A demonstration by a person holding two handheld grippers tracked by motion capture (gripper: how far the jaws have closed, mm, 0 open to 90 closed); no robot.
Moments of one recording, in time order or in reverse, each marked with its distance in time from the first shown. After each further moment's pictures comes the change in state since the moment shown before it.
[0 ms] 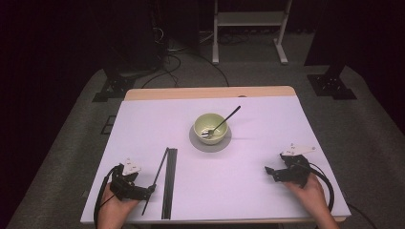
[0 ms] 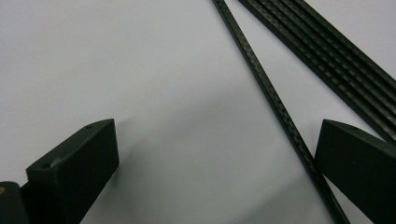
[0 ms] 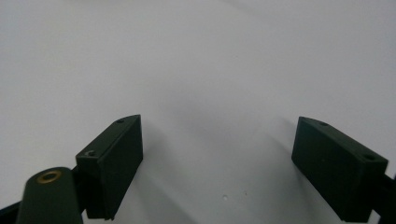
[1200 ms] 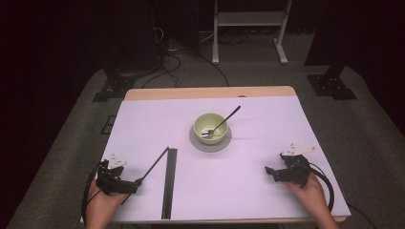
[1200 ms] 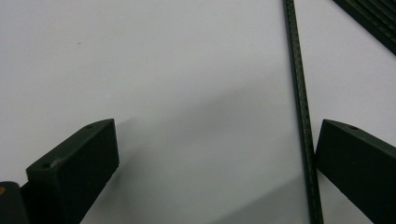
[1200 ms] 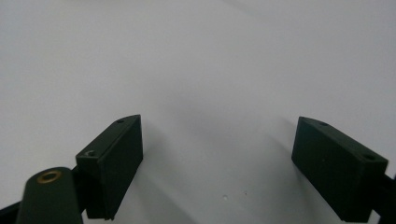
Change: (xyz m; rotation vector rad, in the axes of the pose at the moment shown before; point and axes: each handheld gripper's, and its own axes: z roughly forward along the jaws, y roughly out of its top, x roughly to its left) left arm 0.040 -0.009 -0.007 0.000 0.067 -0.070; right arm 0.000 0.000 0.000 0.000 -0.001 0.000
